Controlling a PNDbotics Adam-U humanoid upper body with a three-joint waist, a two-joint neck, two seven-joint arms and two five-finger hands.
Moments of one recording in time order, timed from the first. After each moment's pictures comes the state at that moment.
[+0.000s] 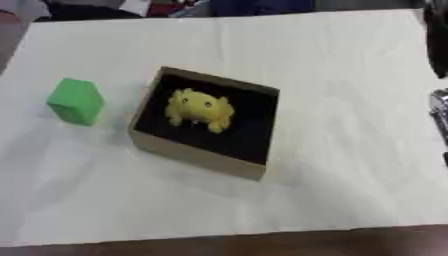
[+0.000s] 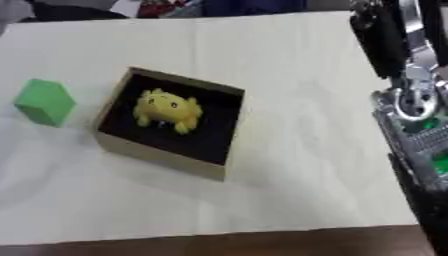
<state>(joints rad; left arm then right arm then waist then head) -0.24 0.66 0.00 -1.98 -0.65 0.03 0.47 -0.55 -0.51 0.11 -1.98 0.08 -0.03 -0.20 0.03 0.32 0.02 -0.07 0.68</state>
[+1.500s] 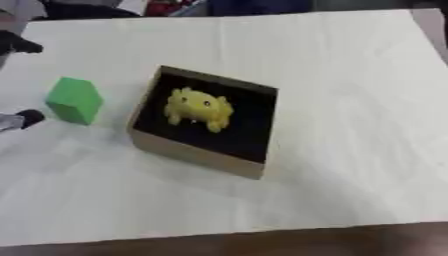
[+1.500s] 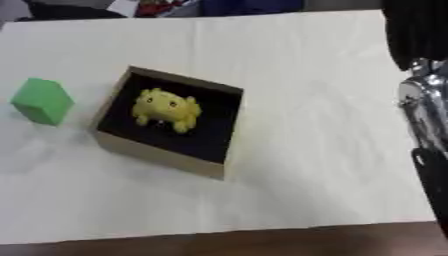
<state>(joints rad) -0.56 0.92 -0.08 -1.79 -0.70 -0.12 -0.68 -0.57 -0.54 0.06 -1.98 -0.23 -0.03 -0.12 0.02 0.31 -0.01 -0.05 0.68</state>
